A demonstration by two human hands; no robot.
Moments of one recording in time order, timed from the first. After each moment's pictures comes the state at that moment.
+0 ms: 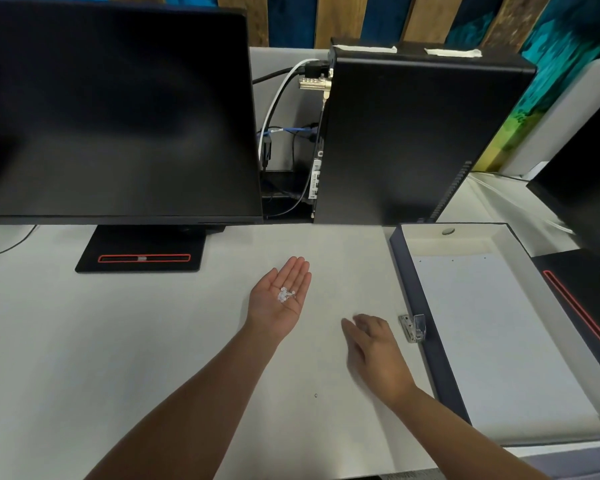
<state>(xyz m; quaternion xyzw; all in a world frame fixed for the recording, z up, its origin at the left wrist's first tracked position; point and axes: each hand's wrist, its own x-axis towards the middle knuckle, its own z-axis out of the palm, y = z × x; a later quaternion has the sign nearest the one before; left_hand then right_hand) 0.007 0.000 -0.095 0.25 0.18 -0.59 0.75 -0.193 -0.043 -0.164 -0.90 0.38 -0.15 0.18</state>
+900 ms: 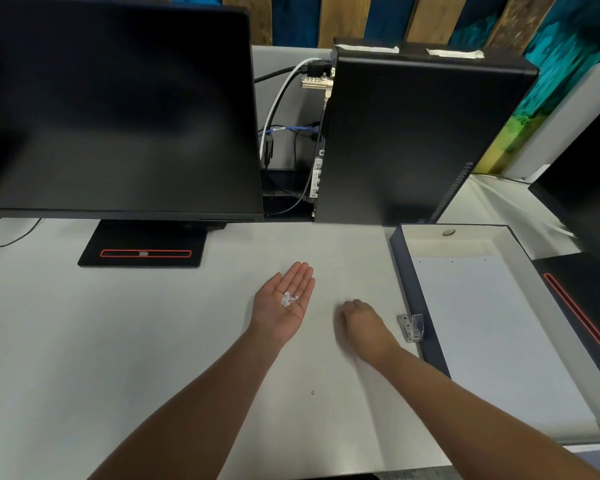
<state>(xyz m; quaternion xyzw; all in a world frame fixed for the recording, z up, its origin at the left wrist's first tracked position) -0.002 0.001 -0.104 0.26 0.19 -0.59 0.74 -0.153 -0.072 -0.137 -0.90 0.39 0.04 0.20</state>
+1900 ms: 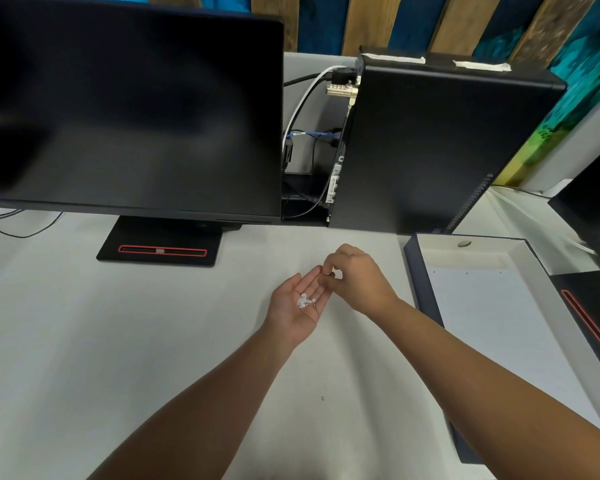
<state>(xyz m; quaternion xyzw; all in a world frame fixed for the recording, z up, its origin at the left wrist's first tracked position) -0.004 -0.001 -0.094 0.29 0.17 -0.60 0.73 -0.090 -0.099 -0.064 -0.92 0.29 -0.11 0.22</state>
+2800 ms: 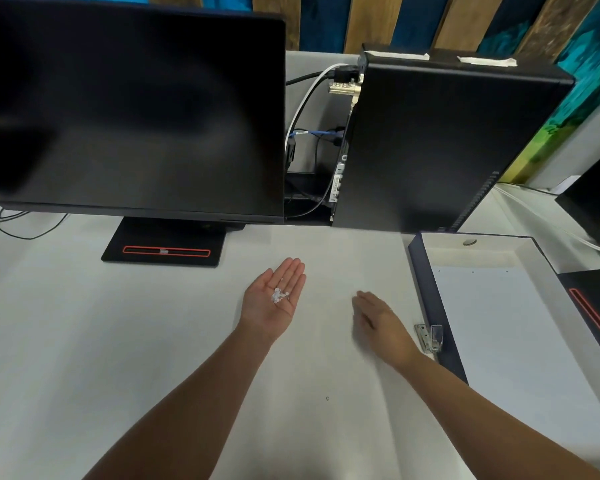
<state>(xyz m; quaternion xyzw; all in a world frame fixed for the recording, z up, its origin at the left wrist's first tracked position) 0.034 0.020 -0.098 0.25 0.17 -0.57 0.76 -0.154 -0.080 -0.137 -0.85 0.41 -0.07 0.33</state>
